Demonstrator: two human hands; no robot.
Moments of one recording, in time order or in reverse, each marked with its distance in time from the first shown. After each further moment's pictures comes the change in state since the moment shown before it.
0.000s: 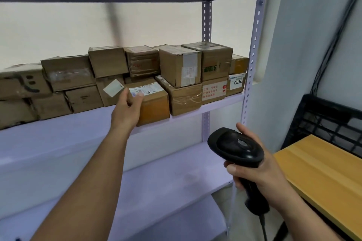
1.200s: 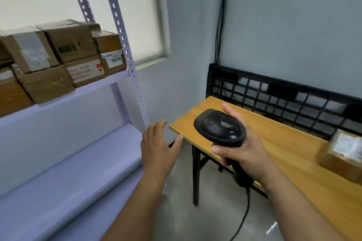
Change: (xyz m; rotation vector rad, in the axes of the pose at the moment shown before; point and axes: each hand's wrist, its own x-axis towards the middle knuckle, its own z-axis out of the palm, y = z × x) left_hand -0.333 0.038 0.278 0.252 -0.321 0.476; right_hand -0.185 -0.013 -0.249 -0.136 0.284 -0.058
